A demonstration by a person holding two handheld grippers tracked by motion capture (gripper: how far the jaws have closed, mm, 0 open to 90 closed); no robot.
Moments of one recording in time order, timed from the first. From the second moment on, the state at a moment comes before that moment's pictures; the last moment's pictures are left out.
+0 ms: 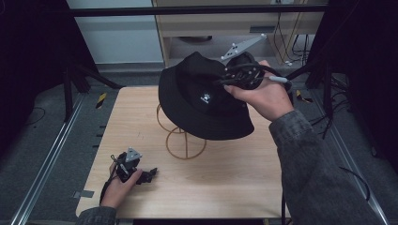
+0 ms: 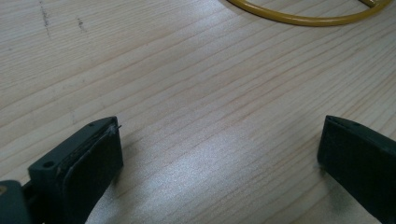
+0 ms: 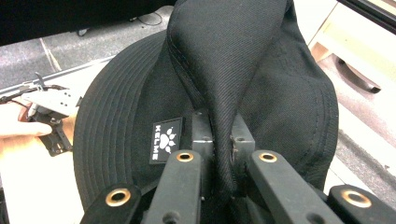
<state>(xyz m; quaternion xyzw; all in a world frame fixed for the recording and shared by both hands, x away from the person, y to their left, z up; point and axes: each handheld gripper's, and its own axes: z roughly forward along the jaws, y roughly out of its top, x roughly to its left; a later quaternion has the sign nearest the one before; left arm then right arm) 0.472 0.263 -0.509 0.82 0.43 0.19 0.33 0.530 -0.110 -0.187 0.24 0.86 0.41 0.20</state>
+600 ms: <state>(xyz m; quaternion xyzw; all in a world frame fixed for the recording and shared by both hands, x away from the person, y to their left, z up) 0.472 0.263 -0.509 0.82 0.43 0.19 0.33 0.532 -0.068 -0.191 0.21 0.87 0.40 0.19</state>
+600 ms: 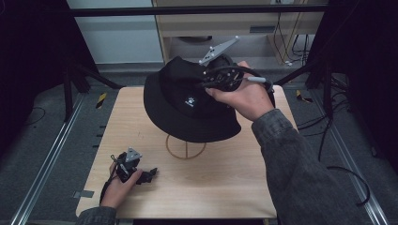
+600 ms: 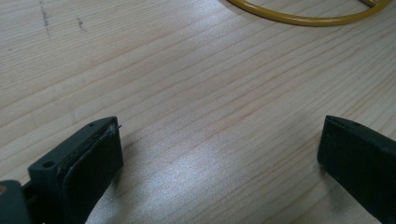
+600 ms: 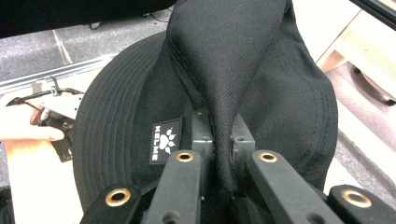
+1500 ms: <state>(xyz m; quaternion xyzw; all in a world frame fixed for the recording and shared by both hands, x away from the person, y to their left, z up) 0.471 0.263 -0.509 0.81 0.43 0.19 0.33 0.552 -0.029 -0.214 0.20 0.89 0.37 0.17</state>
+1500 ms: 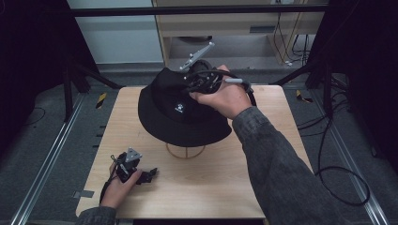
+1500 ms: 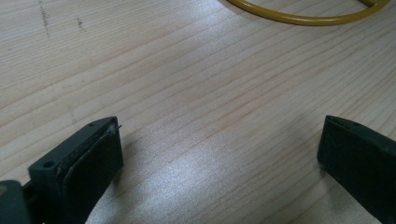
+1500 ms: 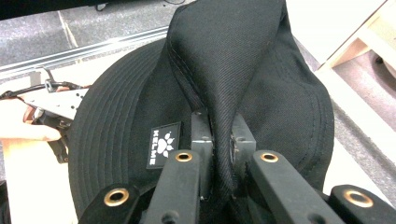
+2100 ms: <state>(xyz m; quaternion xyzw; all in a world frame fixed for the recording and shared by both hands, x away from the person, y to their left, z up) 0.471 0.263 -0.509 0.81 0.43 0.19 0.33 0.558 -0.018 -0.228 0.20 0.89 0.36 0.16</state>
